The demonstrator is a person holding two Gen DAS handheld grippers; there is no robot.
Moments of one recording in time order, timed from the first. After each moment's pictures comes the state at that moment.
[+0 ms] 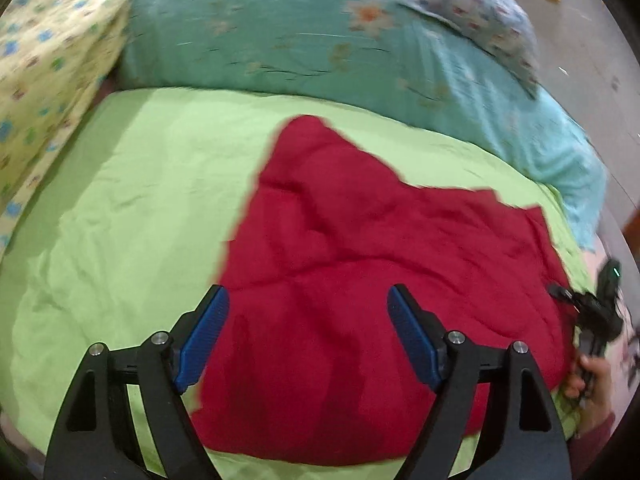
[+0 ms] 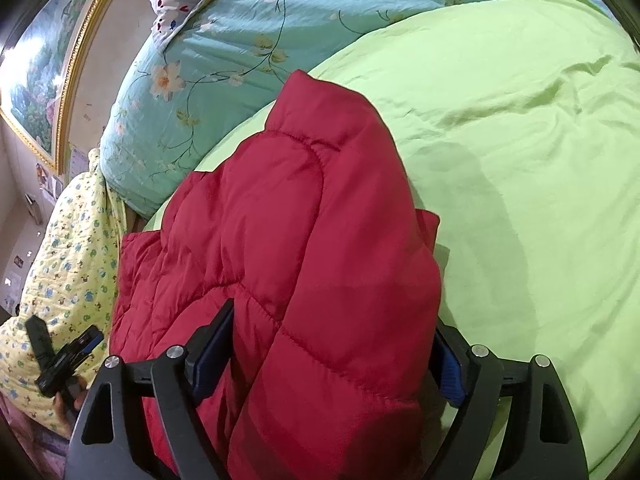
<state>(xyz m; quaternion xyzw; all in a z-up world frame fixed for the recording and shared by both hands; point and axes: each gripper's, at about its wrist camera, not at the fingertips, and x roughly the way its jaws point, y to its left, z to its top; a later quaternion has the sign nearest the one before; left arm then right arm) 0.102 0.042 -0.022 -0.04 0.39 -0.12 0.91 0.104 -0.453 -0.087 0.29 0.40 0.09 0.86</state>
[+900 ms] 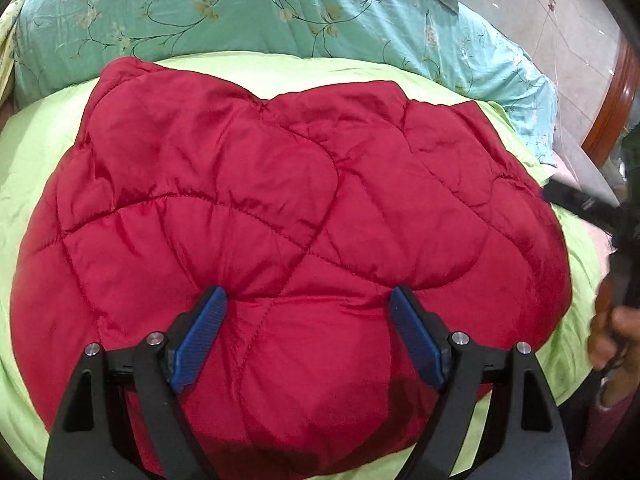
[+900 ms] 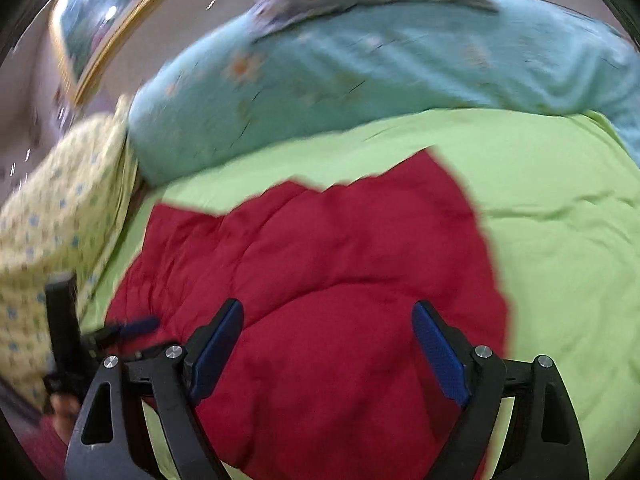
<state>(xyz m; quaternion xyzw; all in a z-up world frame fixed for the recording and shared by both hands) 0.095 -0.058 -0.072 0.03 0.43 -0.23 0.87 0.076 -0.350 -0.014 0.12 0.36 0.08 0.92</state>
